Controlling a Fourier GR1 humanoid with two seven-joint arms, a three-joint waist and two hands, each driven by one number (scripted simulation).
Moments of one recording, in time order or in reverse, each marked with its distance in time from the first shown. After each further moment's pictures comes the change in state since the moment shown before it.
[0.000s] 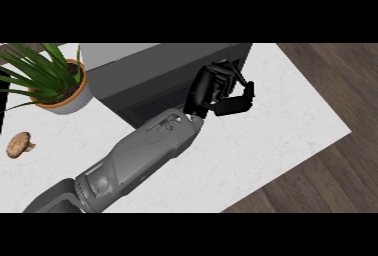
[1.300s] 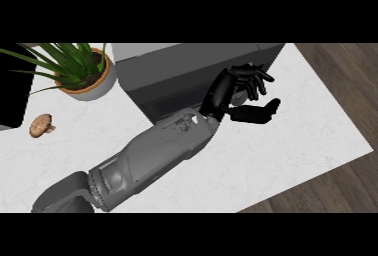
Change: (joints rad) left arm -0.095 -0.047 -0.103 0.060 0.124 -0.065 0.031; right arm 0.022 -0.084 -0.125 0.006 -0.106 -0.030 0.044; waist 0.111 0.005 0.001
